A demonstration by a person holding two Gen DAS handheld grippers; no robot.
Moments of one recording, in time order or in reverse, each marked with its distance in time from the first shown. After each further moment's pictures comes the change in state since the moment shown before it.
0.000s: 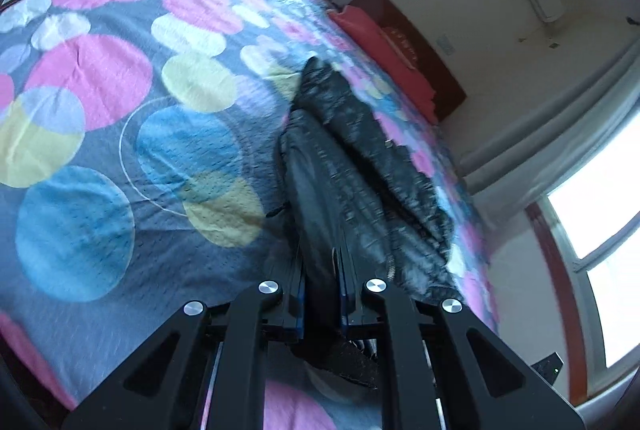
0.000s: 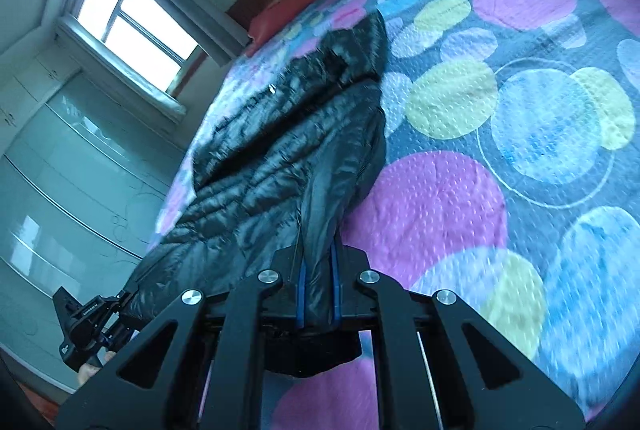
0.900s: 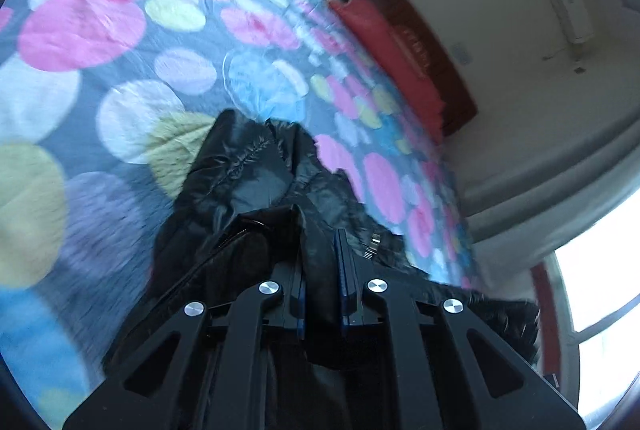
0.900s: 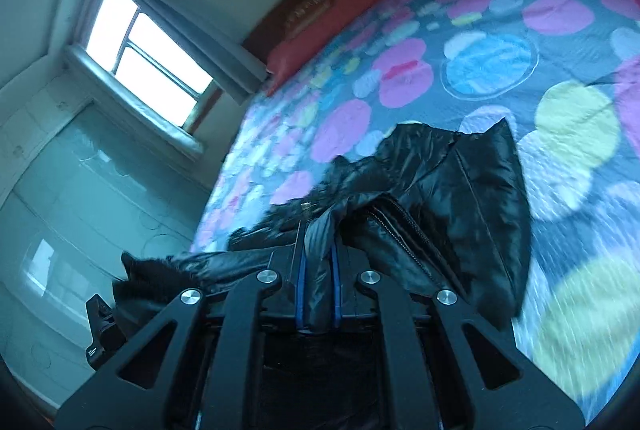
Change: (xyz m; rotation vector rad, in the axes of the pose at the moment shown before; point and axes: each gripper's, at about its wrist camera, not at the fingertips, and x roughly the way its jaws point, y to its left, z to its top) left arm 0.227 -0.045 0.159 -0.097 0.061 0.014; right arm 0.171 0.037 0.186 0.027 -0.065 0.060
